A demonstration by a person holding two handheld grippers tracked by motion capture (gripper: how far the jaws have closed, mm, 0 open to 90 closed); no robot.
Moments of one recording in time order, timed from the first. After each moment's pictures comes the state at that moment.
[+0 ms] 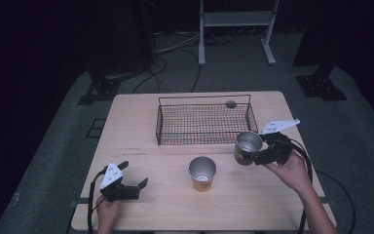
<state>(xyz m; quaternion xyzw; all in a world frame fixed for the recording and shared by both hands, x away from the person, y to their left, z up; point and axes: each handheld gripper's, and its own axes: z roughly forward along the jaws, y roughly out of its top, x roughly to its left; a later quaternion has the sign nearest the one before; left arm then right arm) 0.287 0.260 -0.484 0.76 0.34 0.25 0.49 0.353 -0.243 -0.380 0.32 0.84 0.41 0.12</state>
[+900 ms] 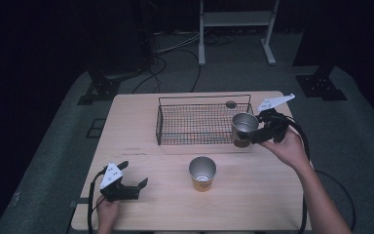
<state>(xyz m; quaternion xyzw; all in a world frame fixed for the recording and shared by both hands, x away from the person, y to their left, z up) 0.286 0.260 -0.484 0.76 0.34 0.25 0.49 0.396 -0.234 -0.339 0.31 0.85 0.41 0.12</state>
